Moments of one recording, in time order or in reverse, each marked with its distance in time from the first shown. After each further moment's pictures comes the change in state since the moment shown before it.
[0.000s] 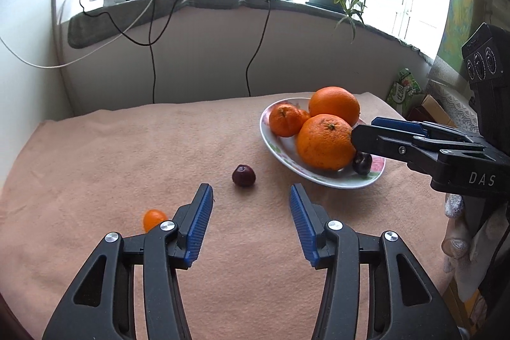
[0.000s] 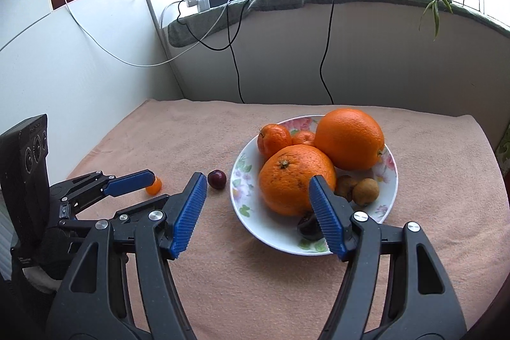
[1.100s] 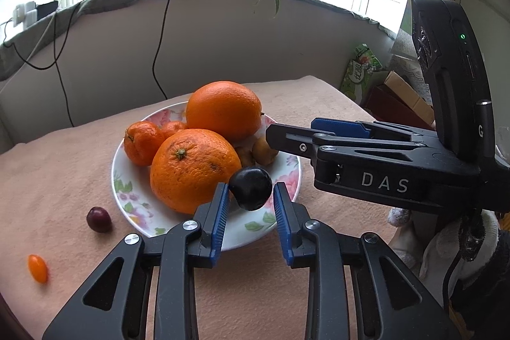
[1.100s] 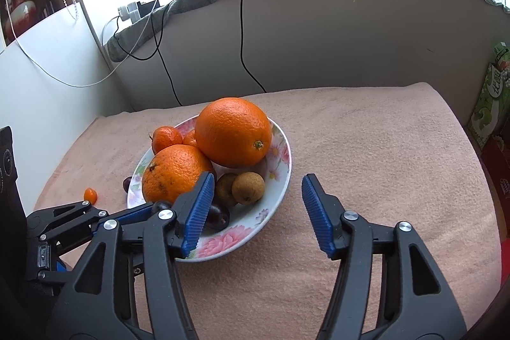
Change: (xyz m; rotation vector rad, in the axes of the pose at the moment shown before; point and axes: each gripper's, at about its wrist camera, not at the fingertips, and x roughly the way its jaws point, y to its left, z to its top) left arm 0.064 -0.116 0.029 0.119 0.052 -0.156; right arm -0.010 -0.105 -0.013 0.165 -0.009 -0.146
